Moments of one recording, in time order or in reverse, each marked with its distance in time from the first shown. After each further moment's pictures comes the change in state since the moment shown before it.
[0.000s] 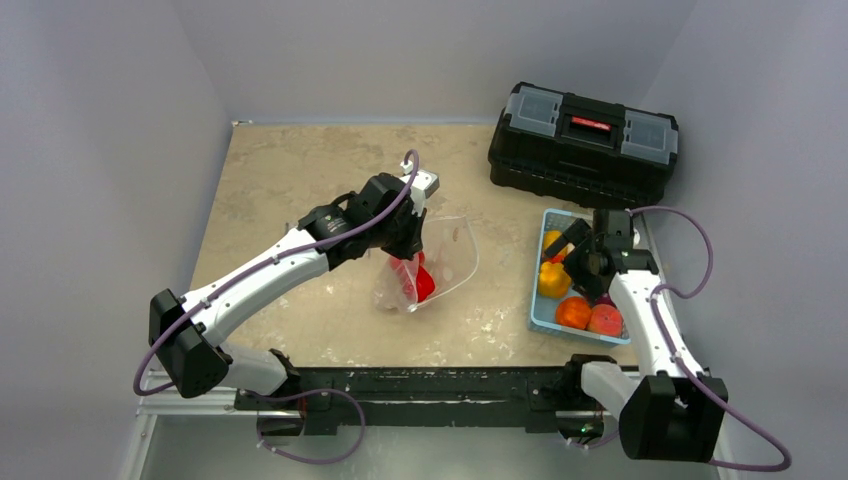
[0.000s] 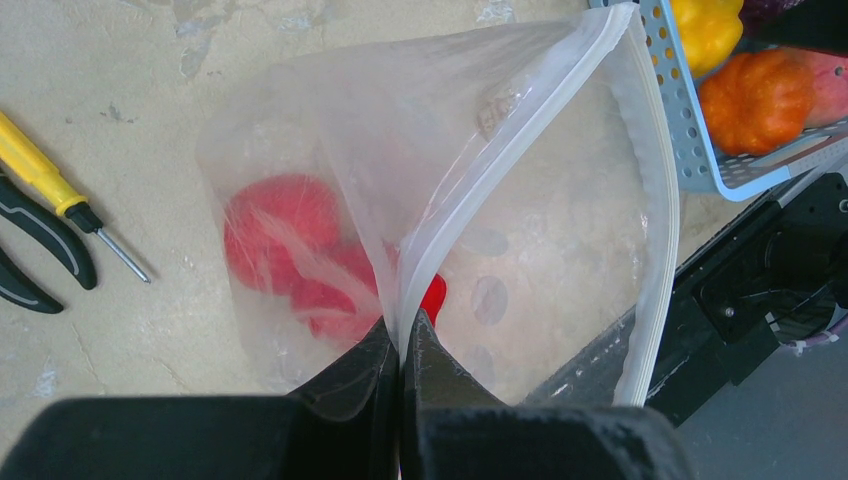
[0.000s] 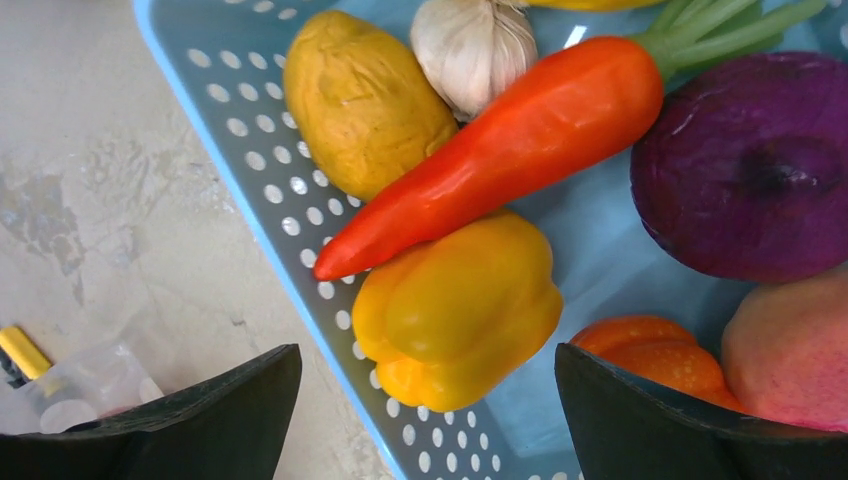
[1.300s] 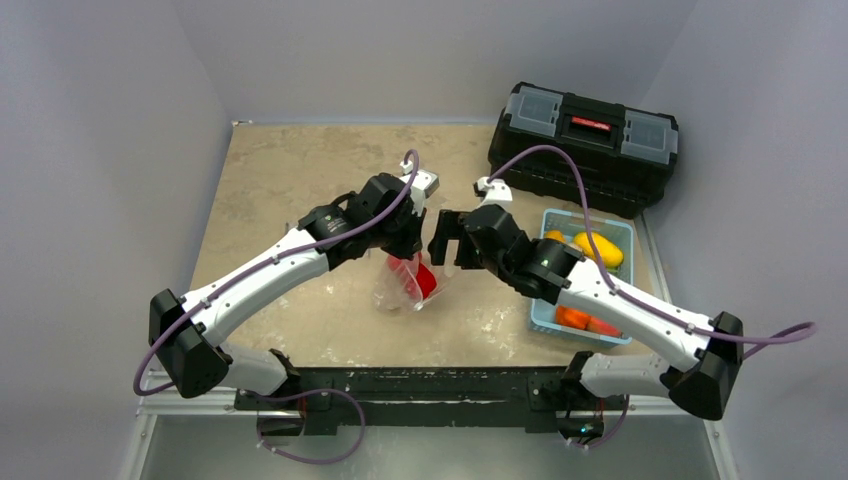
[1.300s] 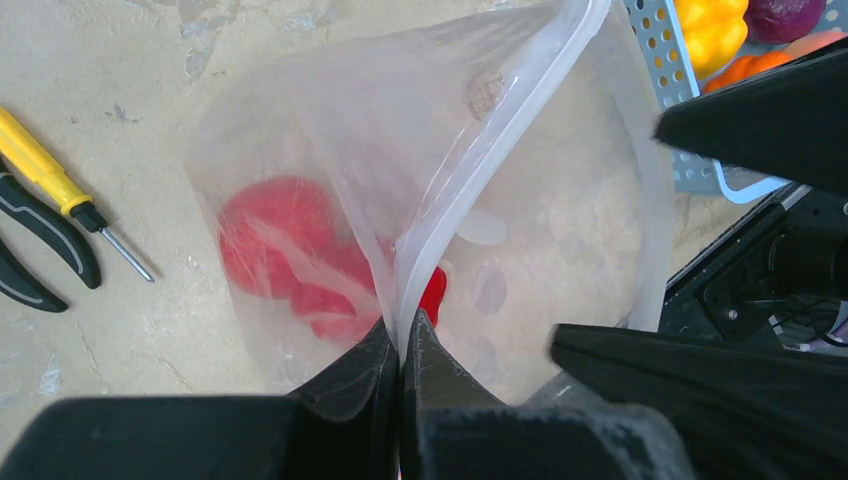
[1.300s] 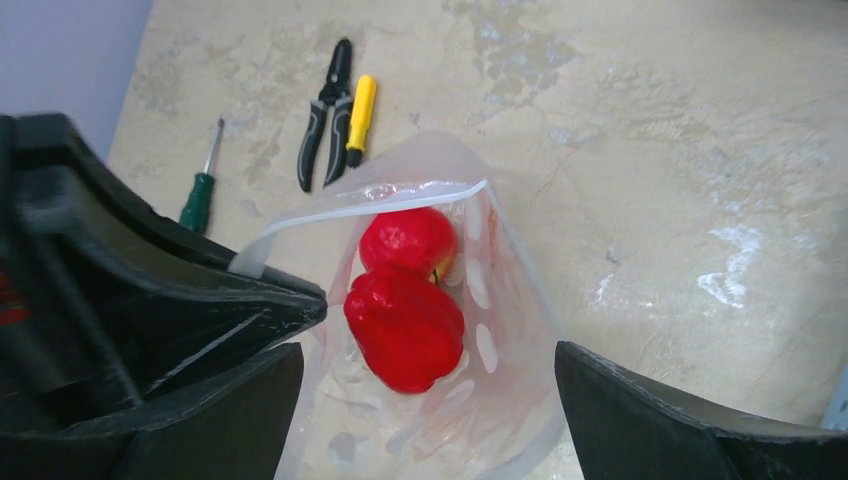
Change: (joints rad) left arm 0.000 0.000 0.000 0.000 -0.007 0.000; right arm 0.982 0.153 0.339 0.186 0.370 -0.037
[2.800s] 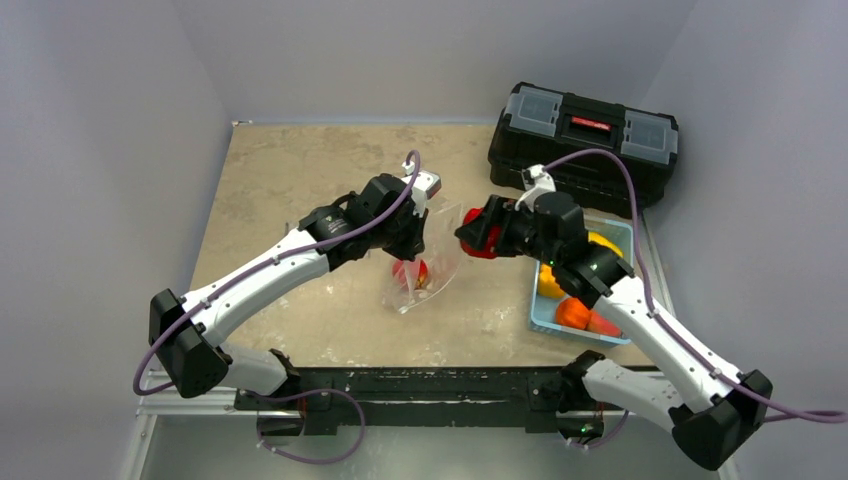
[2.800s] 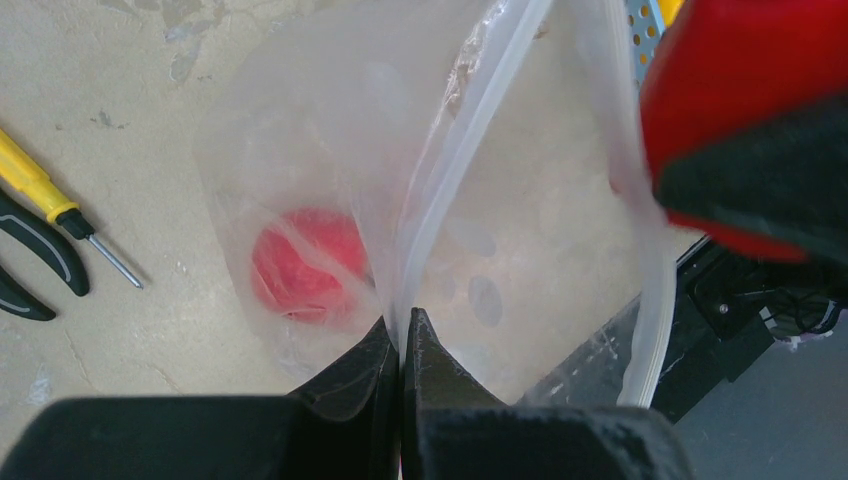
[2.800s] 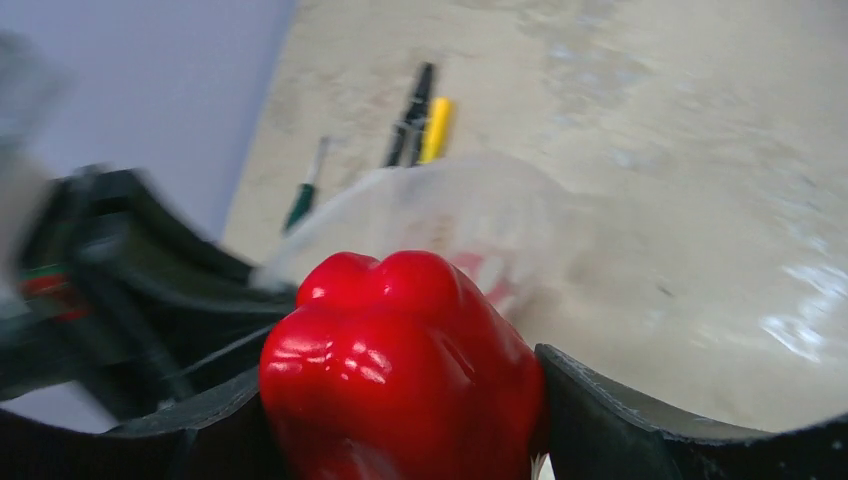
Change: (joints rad) left arm -0.006 0.000 0.000 0.008 0.013 0.000; right arm -0.411 -0.189 -0.188 0.147 -0.491 -0.056
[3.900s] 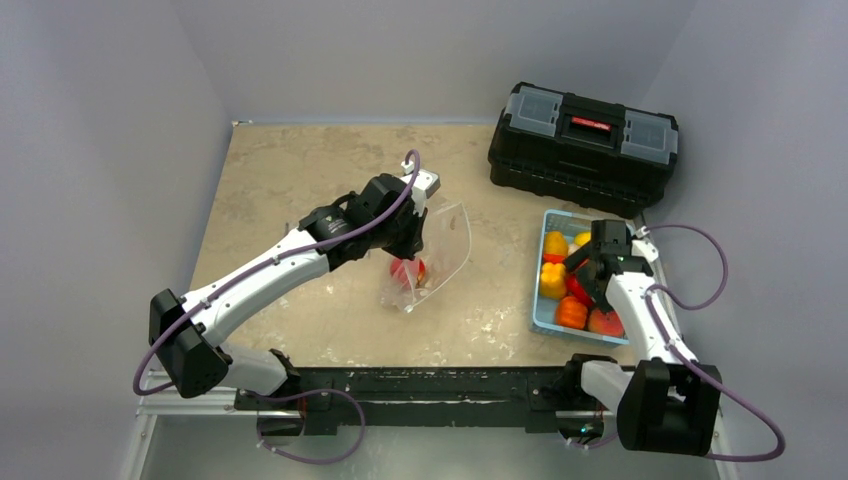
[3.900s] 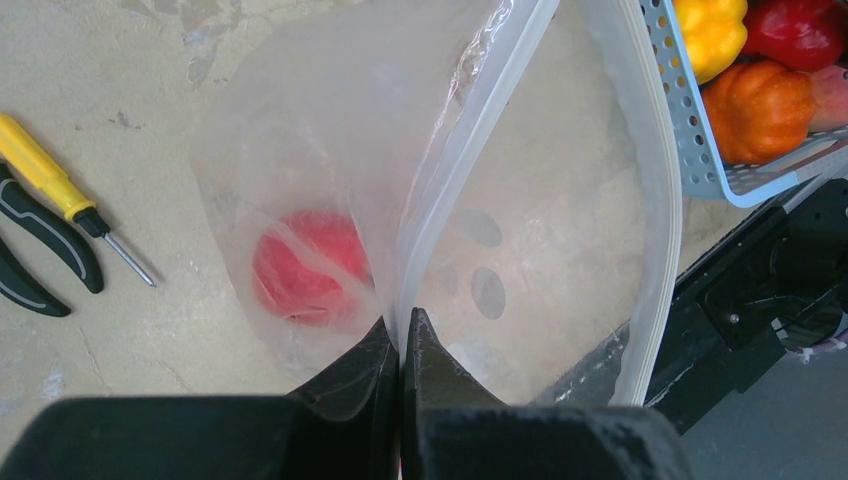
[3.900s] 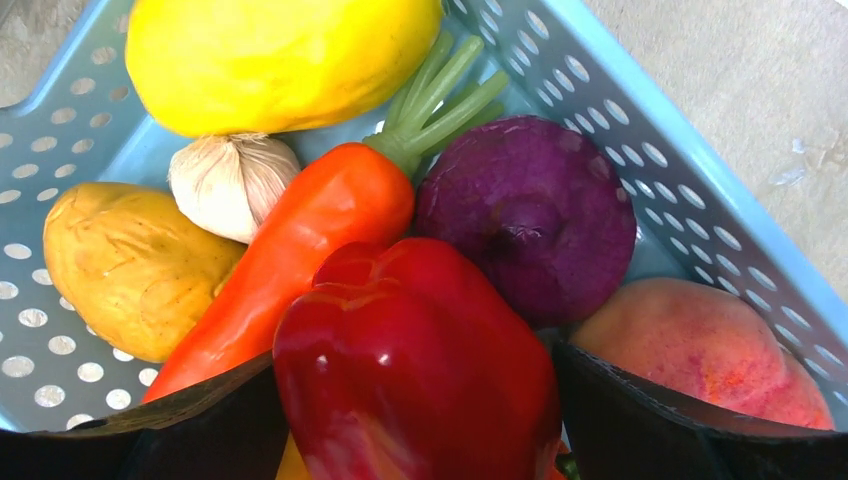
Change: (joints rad) left arm 0.000 0.000 0.000 0.001 -0.027 0.000; right arm -0.609 0.087 -0.250 -0.299 0.446 0.194
